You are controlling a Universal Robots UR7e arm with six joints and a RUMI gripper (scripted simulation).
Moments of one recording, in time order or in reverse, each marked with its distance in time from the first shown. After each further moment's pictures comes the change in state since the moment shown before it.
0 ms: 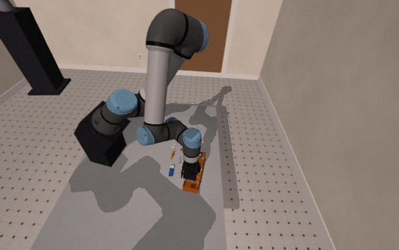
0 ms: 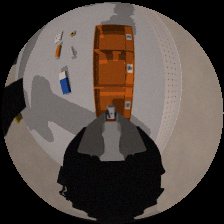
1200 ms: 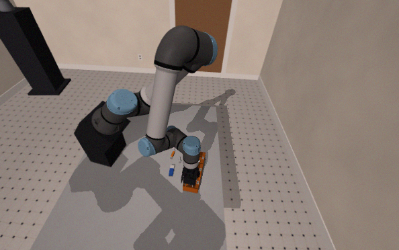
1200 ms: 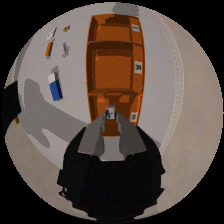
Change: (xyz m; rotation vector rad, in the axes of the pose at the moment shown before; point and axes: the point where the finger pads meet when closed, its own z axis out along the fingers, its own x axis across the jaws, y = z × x) arm -0.001 -0.002 0.049 0.000 0.000 0.000
